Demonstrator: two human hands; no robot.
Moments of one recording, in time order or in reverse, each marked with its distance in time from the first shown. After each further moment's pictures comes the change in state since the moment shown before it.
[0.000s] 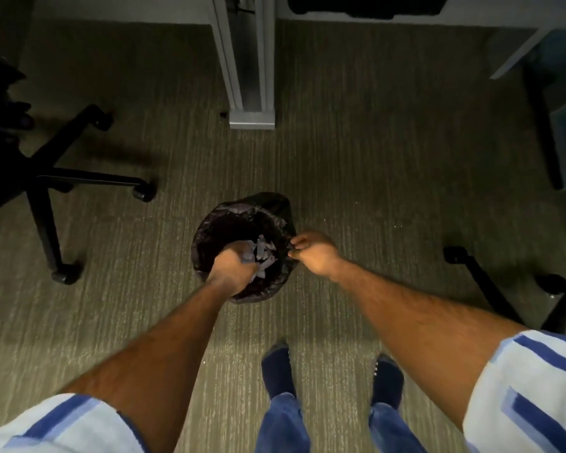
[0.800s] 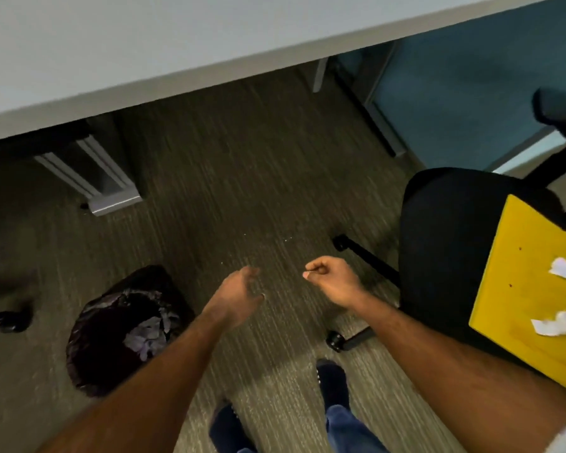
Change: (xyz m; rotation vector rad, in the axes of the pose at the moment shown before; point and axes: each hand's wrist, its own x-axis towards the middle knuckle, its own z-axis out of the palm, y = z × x) left_hand -0.078 0.208 0.171 0.509 -0.376 0.523; right_hand -0.139 0.182 -0.233 0.267 0.461 0.113
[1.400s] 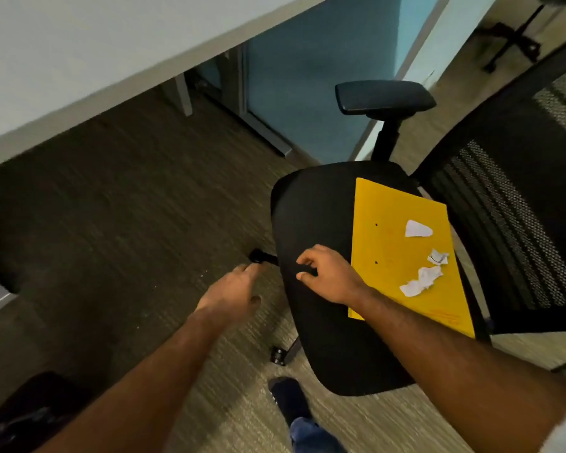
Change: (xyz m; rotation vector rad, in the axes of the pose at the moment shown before) left_hand 0.059 0.225 0.078 0.464 -0.177 0.448; right_hand -0.034 0.090 -0.206 -0.311 0.231 -0.081
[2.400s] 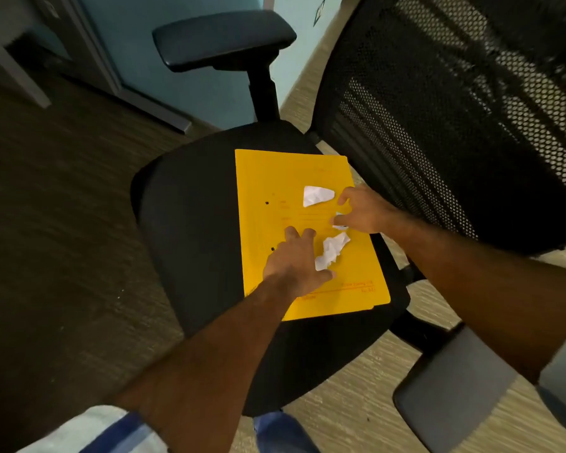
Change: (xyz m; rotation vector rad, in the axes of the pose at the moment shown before) left_hand 0.134 0.250 0.131 0.116 -0.120 0.265; right_hand -0.008 0.273 -0.127 -0.083 0.041 0.483
